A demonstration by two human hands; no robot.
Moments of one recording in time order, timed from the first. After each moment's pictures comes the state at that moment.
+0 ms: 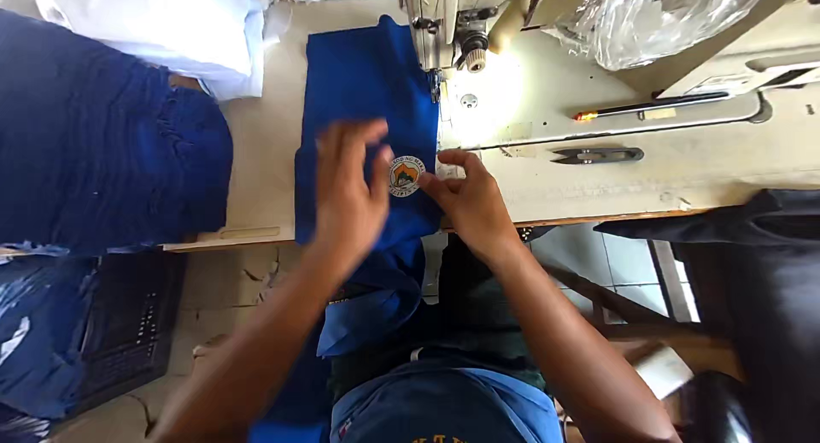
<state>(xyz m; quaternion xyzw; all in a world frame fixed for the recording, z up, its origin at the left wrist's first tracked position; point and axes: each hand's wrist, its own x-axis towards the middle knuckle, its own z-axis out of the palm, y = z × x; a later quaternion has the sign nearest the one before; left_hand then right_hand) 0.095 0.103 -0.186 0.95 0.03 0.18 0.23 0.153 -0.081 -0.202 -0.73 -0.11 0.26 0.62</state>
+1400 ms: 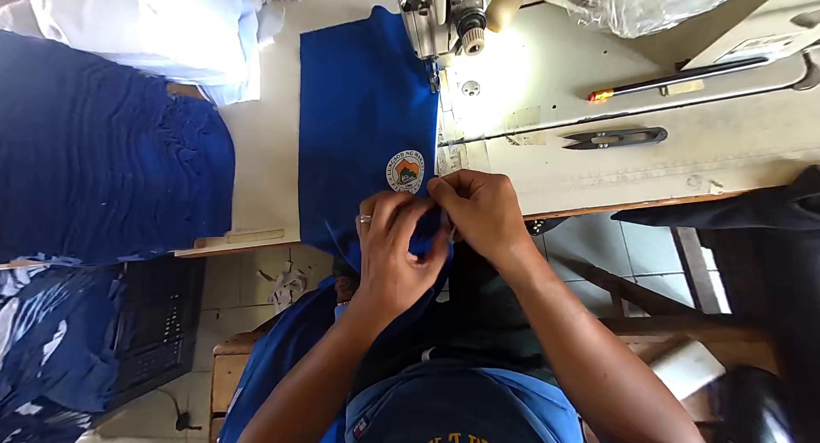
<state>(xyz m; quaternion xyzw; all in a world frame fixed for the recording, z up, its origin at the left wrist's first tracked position) 0.048 0.042 -0.231 0.93 0.01 0.28 0.26 0.145 -0.087 -0.204 -0.77 -0.14 0.20 0.59</state>
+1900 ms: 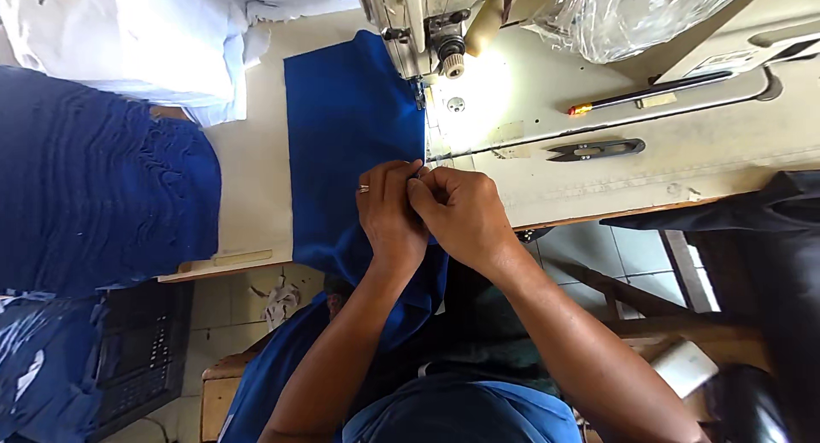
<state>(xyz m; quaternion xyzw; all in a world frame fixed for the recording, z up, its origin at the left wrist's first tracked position) 0.112 0.039 -0.236 0.91 0.06 0.35 0.22 0.155 -0.081 -0.182 -0.80 -0.23 0.14 0.54</state>
